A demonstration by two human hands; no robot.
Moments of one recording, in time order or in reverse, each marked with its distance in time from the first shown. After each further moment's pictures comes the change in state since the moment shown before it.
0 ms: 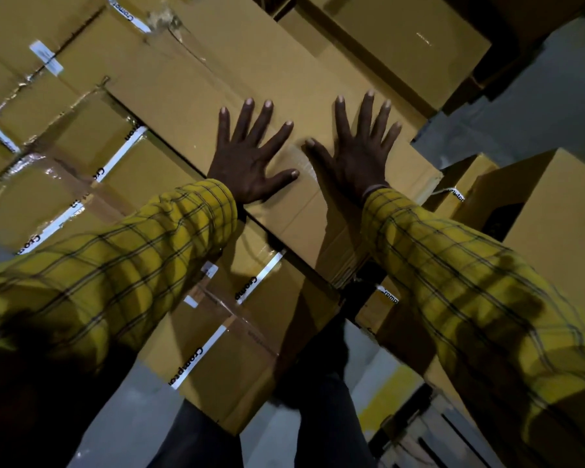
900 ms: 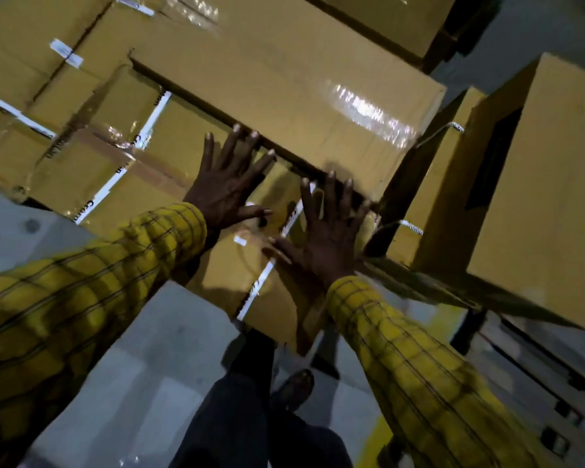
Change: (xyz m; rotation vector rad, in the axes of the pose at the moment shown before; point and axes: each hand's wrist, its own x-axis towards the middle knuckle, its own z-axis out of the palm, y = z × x) left_hand -0.175 -0.040 0.011 0.144 -0.022 0.316; right_hand -0.292 -0.129 0.063 0.039 0.072 0.066
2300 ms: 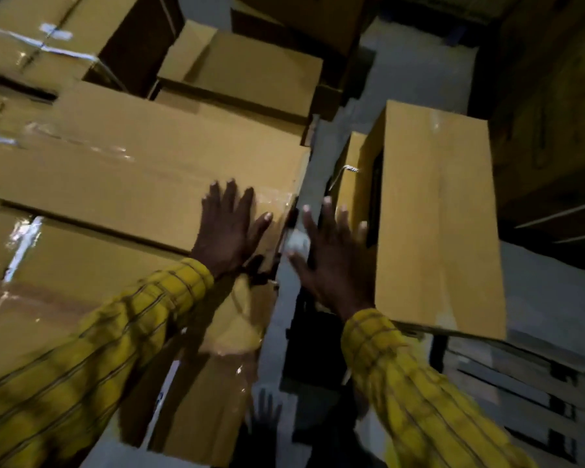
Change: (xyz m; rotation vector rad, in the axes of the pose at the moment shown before) left_hand 0.188 0.158 -0.063 -0.379 -0.047 -0.209; right_hand 0.038 0.197 -0.067 0.096 0.208 0.150
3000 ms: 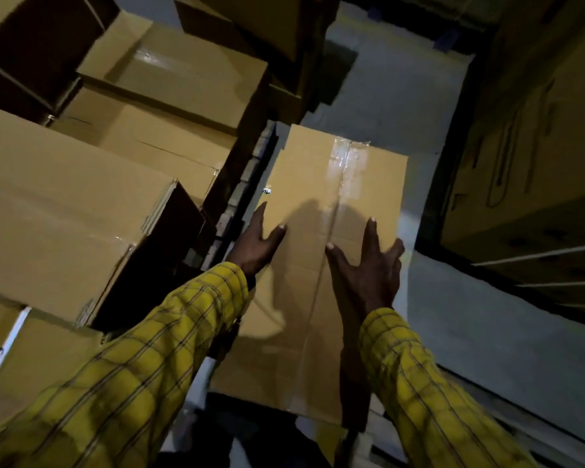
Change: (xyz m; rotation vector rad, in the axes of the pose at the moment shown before) left_hand 0.161 0.251 0.149 -0.906 -0.143 -0.340; right_hand 0.077 0.338 -0.066 0.185 -0.142 0.621
